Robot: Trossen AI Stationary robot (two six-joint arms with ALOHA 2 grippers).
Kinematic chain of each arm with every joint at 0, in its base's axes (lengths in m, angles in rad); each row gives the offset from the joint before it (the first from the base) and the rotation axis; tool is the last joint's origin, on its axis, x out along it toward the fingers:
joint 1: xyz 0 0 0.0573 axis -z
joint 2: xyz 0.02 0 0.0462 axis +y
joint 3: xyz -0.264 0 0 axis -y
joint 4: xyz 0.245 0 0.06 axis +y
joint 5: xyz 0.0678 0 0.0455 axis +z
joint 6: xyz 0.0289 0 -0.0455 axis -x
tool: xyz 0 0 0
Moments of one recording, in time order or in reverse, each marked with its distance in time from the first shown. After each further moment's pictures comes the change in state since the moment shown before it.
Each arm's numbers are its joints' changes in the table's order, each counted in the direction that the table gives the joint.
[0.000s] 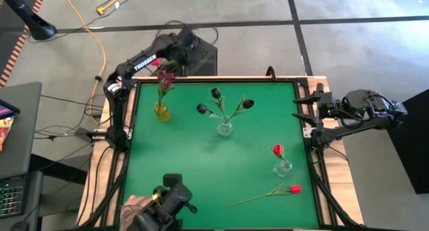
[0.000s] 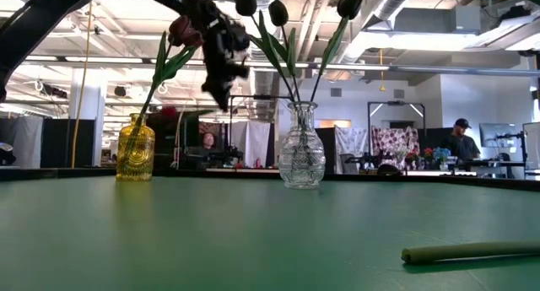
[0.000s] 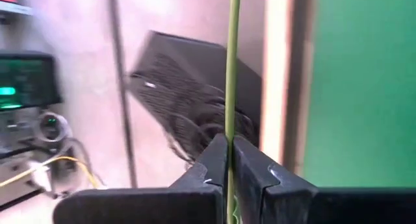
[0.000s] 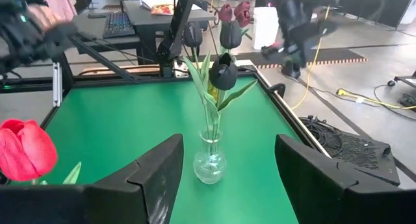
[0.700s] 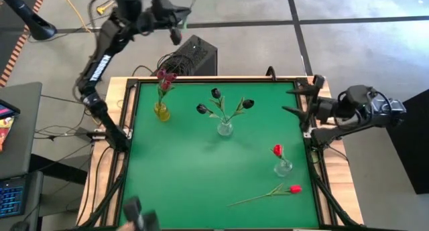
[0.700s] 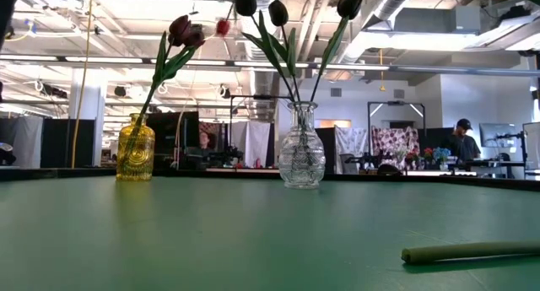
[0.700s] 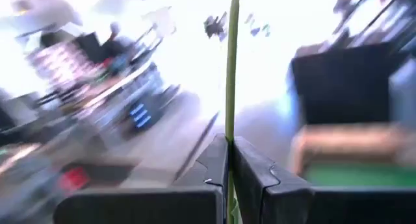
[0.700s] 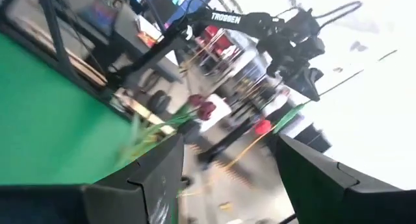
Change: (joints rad) left arm 0.012 -0.318 0.297 -0.373 -0.533 0.516; right arm 0.001 0.158 0.000 -0.475 0.000 0.936
